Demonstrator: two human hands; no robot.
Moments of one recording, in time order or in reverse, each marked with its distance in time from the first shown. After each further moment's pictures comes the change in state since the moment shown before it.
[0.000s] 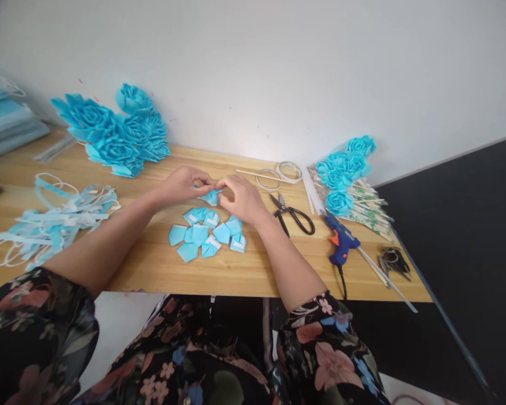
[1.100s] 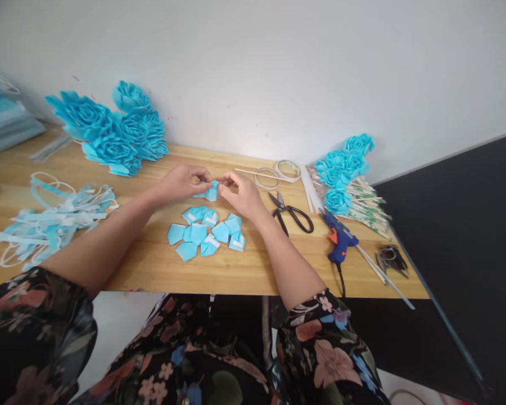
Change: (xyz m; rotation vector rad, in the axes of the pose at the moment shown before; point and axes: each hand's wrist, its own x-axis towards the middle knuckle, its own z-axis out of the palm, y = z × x) left_hand 0.001 -0.002 0.000 0.020 0.045 -0.069; right_hand 0.005 -0.004 -0.005 0.266 0.028 0.257
